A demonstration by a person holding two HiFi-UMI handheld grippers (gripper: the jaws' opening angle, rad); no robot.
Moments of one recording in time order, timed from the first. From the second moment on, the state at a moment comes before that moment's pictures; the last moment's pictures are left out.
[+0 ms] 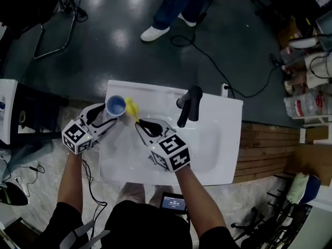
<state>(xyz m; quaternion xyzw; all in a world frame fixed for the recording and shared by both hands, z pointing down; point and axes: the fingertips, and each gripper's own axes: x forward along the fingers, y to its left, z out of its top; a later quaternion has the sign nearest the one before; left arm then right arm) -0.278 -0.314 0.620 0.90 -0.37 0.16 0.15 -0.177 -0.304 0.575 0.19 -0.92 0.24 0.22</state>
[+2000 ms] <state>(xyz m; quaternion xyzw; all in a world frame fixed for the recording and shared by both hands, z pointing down) -0.194 -0.209 0.501 0.88 -0.43 0.11 0.17 -0.106 -0.240 0.490 0.22 -0.93 0.18 0.21</state>
